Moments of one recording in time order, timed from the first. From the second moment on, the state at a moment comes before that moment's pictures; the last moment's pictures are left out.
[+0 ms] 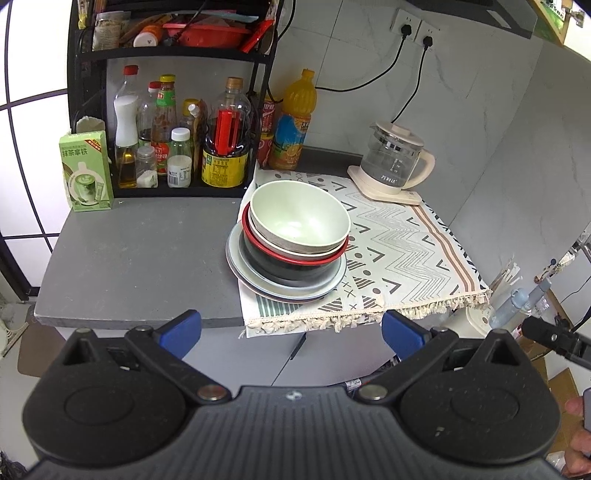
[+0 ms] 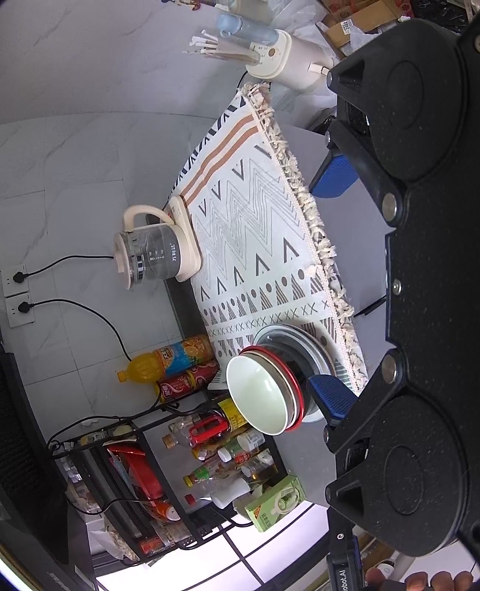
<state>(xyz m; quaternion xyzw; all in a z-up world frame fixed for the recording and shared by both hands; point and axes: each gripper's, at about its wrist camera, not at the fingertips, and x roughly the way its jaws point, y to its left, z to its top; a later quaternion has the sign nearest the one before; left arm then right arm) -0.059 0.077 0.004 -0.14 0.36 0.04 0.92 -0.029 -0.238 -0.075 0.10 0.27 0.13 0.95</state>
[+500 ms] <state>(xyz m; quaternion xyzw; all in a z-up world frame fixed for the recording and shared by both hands) -0.079 0.078 0.008 -0.13 0.35 0.04 0.93 -0.057 -0.232 -0.069 0.10 0.27 0.15 0.95</state>
